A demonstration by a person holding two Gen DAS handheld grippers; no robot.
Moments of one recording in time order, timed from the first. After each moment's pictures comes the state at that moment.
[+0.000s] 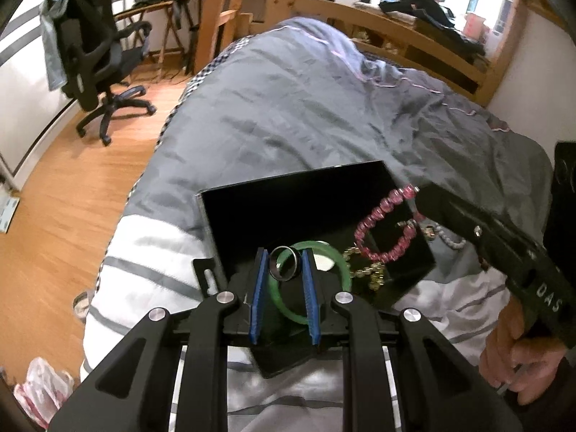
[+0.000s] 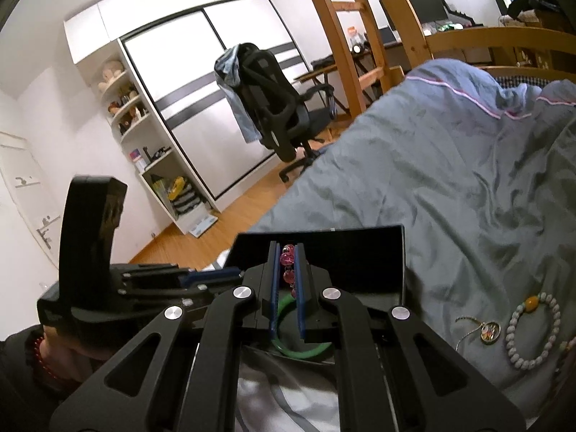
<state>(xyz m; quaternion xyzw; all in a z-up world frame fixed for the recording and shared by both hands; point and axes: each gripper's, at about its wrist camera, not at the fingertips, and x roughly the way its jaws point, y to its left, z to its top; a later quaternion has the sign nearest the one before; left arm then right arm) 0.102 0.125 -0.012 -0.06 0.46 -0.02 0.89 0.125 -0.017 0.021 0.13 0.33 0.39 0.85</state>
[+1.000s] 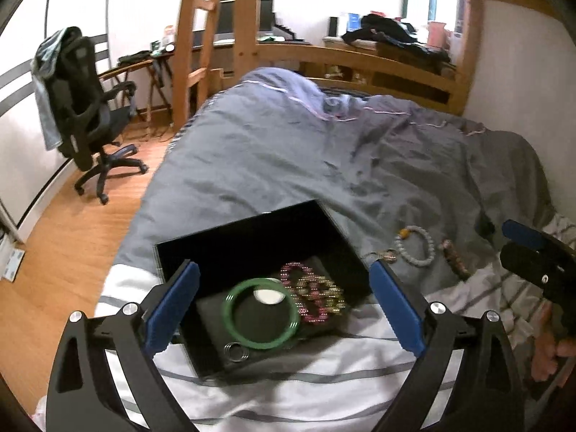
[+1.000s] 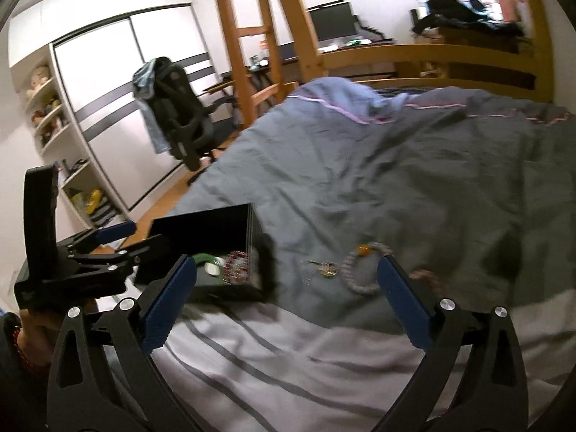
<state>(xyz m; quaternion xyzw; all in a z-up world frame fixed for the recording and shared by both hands) 0.076 0.059 0.020 0.00 0.37 -0.05 0.93 0.059 -0.143 0.050 0.10 0.34 0.19 0.92</state>
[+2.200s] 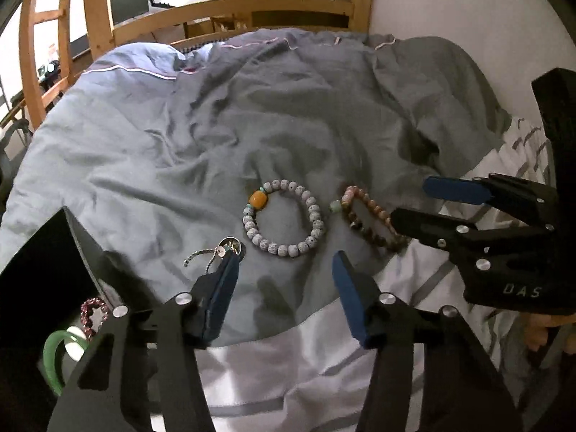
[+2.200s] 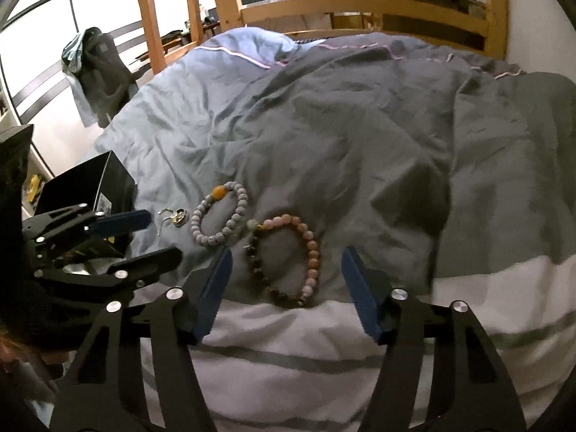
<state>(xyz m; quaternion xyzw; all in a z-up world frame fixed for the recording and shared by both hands) 0.135 -0.093 -0.072 0.11 0.42 -0.21 0.87 0.097 -0.212 -0.035 0.06 0.42 0.09 0.90</state>
